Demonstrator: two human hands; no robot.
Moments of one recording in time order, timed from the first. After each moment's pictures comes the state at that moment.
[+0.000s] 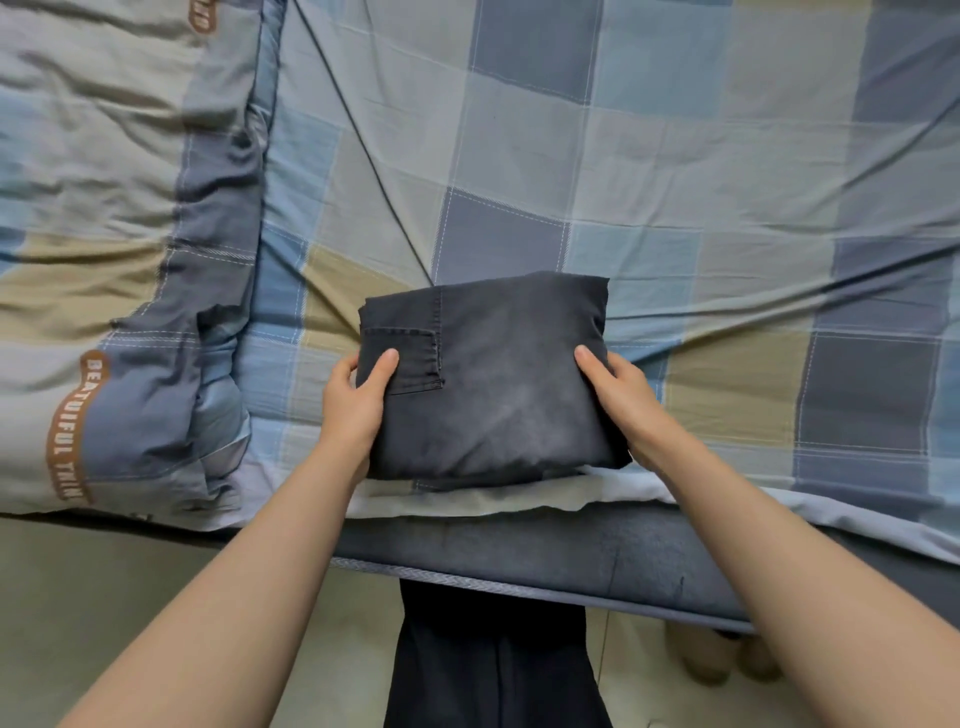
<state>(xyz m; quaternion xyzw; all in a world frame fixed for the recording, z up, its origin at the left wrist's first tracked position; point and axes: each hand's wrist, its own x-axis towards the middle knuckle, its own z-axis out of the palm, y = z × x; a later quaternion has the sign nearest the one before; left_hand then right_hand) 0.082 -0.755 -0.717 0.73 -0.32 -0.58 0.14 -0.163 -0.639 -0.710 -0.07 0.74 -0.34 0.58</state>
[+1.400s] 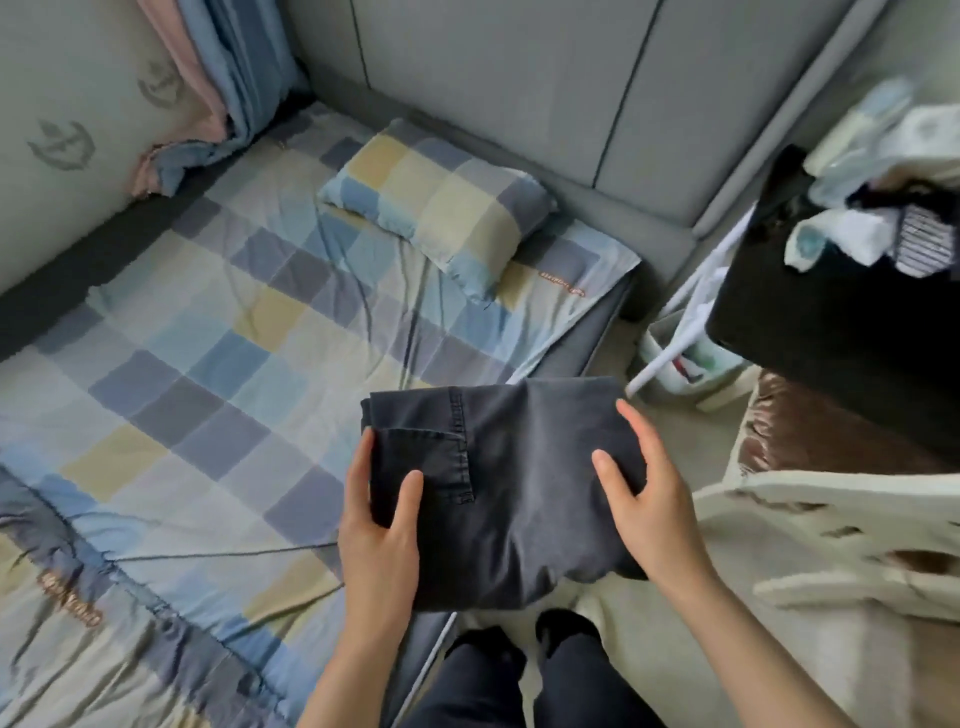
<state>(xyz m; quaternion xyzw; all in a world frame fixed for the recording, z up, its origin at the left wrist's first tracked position) 0.029 -0.600 -0.216 0.23 -0.70 -0.68 0.01 0.021 -0.370 -0.211 0.14 0.86 -0.49 -0.05</state>
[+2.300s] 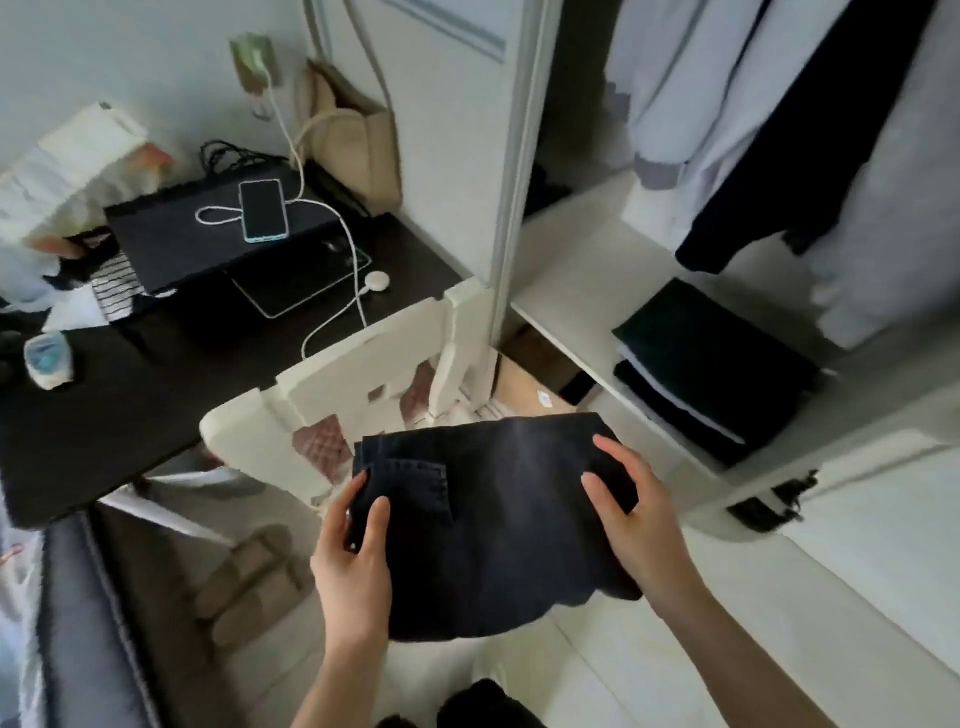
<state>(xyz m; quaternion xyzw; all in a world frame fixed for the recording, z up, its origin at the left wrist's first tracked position) 0.224 -0.099 -0.211 -0.17 -0.70 -0.60 -0.34 0.454 -0.015 -0.163 0.61 0.60 -0.42 -0.30</state>
